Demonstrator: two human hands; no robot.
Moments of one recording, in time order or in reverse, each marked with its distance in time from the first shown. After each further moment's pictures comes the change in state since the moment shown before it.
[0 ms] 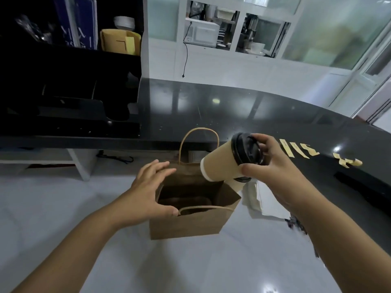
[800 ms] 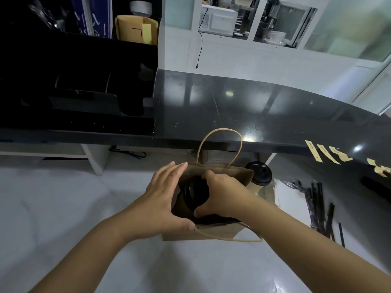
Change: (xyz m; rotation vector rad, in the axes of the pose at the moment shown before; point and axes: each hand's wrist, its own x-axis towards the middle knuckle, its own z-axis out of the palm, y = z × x) left_hand -0.003 -0.009 0.002 -0.005 -0.022 0.029; right_hand 0.048 0.038 0.110 -1.013 -0.450 -0.080
